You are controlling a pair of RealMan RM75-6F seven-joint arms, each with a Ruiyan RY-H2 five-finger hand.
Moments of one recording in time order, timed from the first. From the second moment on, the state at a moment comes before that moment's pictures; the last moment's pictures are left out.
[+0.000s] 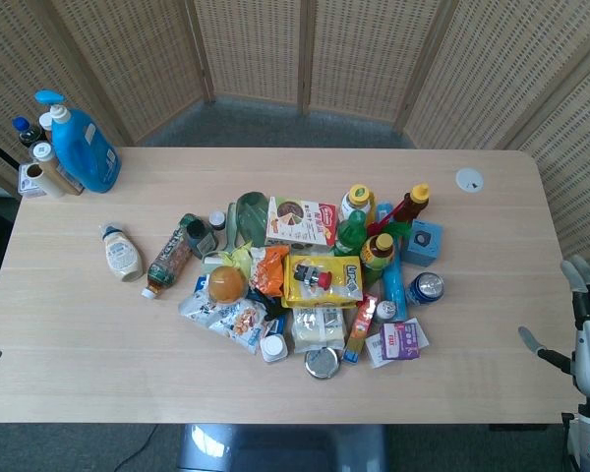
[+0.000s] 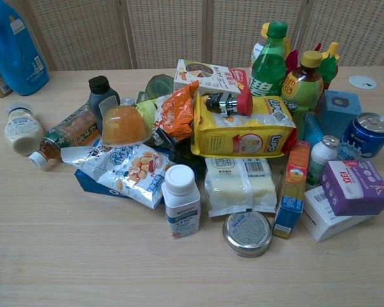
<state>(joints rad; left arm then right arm) 0.02 -0.79 -0.03 -1.94 1.48 1.59 0.05 0.03 -1.15 0.17 -1.68 -1.54 1.70 -0.02</state>
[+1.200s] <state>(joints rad) -0.58 -1.41 -0.01 -0.69 1.72 0.97 0.02 0.04 -1.15 0.21 -1.65 -1.42 1.65 0.02</state>
